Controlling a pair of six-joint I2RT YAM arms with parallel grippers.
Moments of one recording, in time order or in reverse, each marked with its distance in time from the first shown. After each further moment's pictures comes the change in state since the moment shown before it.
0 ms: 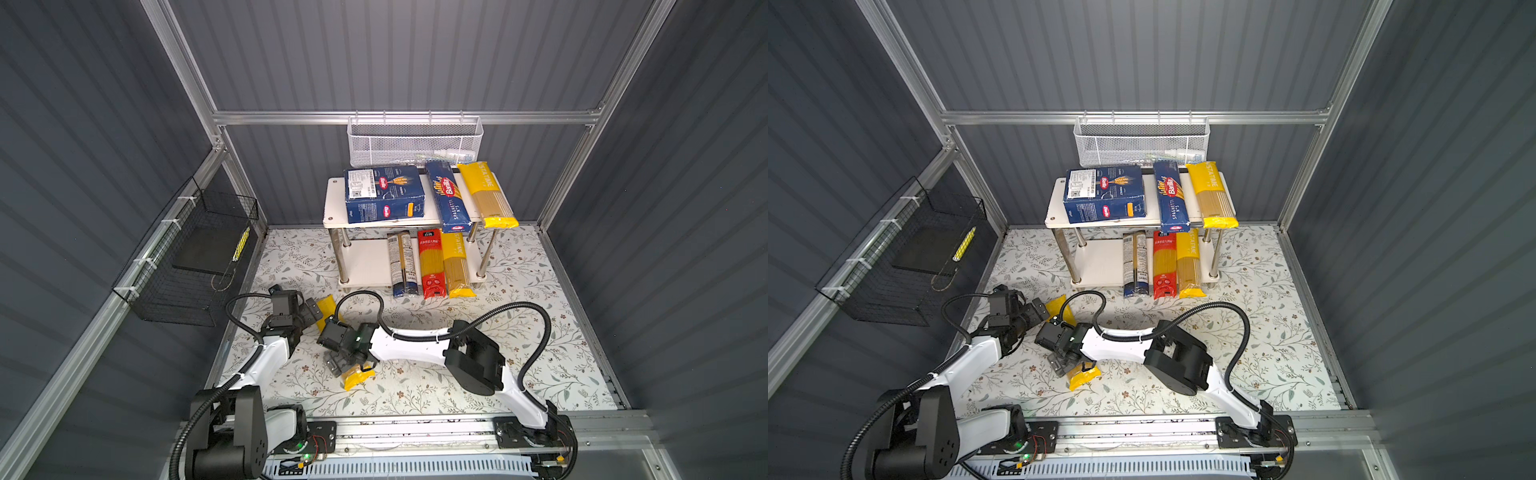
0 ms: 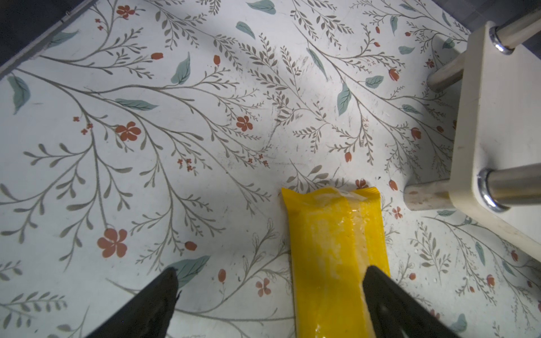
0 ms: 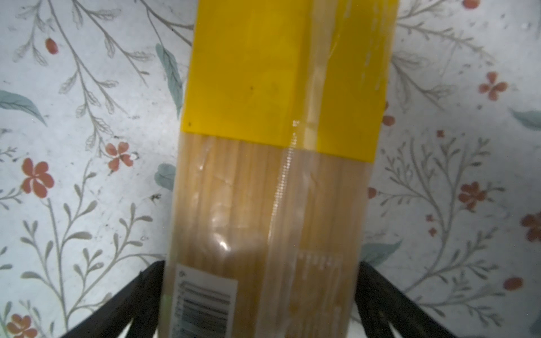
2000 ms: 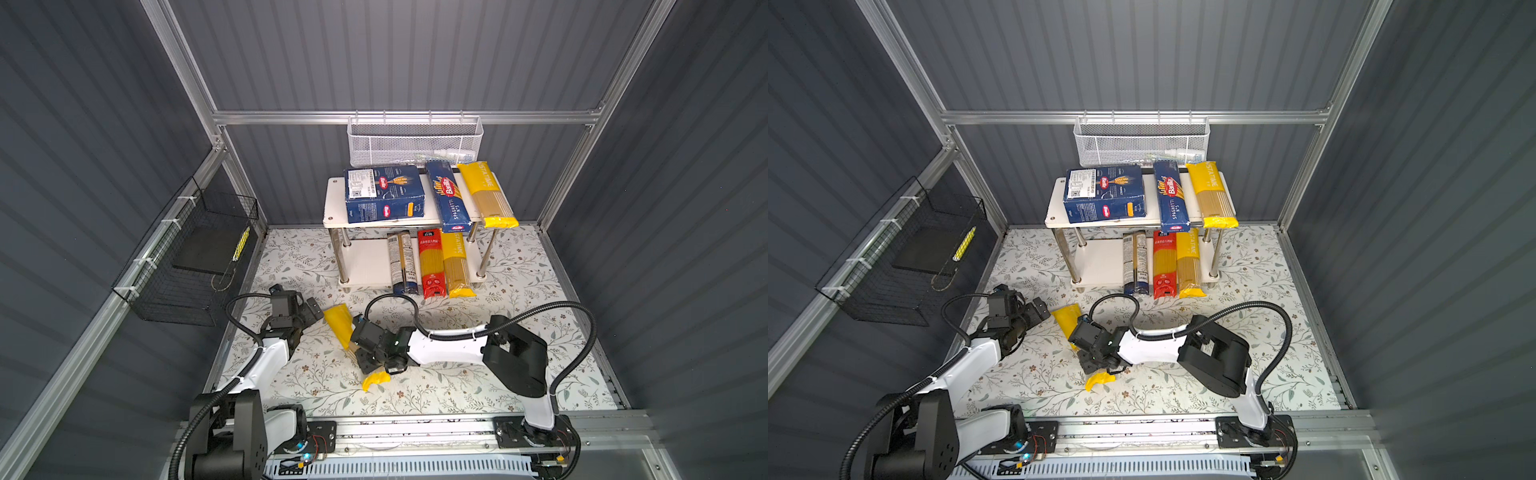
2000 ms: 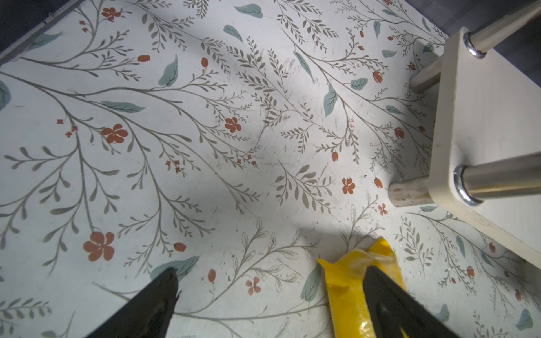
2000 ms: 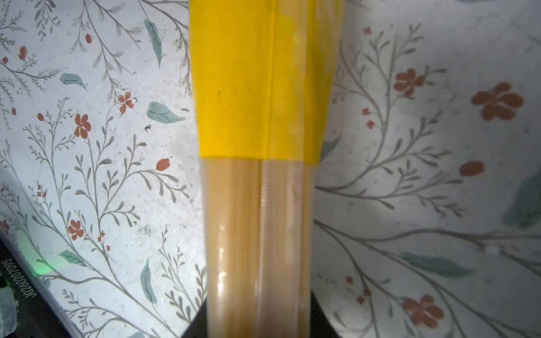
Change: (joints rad) left arm 0.000 -0.021 -0.013 0.018 0.033 0.001; right arm -0.051 -0.332 -0.538 0.354 -0.136 0.102
